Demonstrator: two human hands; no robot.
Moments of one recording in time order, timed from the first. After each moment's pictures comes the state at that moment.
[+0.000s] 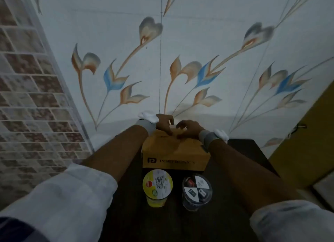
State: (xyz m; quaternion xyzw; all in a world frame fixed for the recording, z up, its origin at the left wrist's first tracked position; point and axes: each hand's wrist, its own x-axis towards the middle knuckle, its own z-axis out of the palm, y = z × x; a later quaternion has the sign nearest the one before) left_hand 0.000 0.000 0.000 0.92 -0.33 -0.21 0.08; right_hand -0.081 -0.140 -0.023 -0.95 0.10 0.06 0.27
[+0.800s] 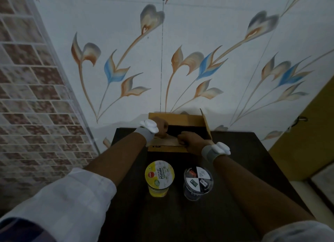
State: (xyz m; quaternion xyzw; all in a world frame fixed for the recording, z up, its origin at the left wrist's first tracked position) left_hand -0.011 0.020 -0.045 0.93 -0.34 -0.16 -0.01; right_hand -0.118 -0.132 -0.074 -0.98 -0.10 0.09 0.16
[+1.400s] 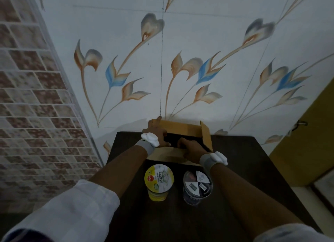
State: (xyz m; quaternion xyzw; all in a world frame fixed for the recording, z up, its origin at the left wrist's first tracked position) left_hand -0.023 0.029 -0.079 0.95 -0.29 -0.07 0.05; right_hand -0.132 -0.130 -0.091 -0.97 0.01 0.08 0.23
